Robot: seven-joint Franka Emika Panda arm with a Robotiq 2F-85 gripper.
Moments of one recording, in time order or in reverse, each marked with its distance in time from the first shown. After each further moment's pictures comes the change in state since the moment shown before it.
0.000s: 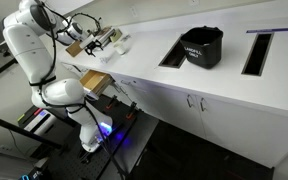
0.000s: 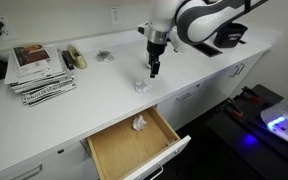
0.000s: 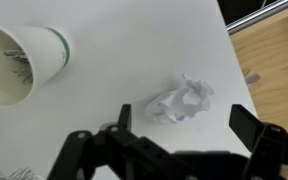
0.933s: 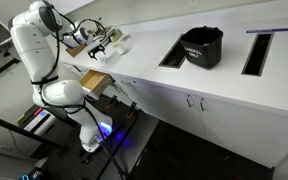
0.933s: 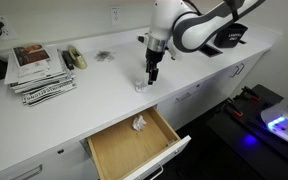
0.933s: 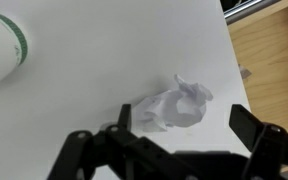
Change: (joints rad) arm -0.086 0.073 0.064 -0.033 0.085 0.142 -0.116
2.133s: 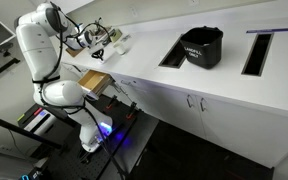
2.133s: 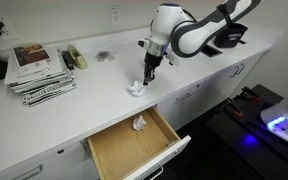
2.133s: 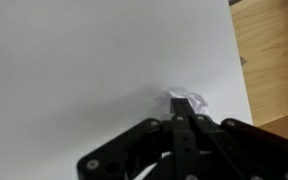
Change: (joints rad) arm -0.060 0.053 0.056 -0.023 0.074 0.120 -0.080
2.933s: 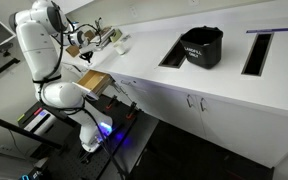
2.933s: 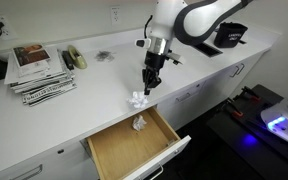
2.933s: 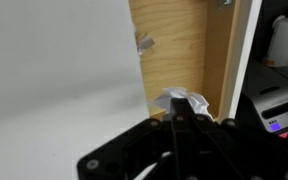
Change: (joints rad) arm -0.135 -0.022 0.254 -0.010 0.226 -0.127 -0.314
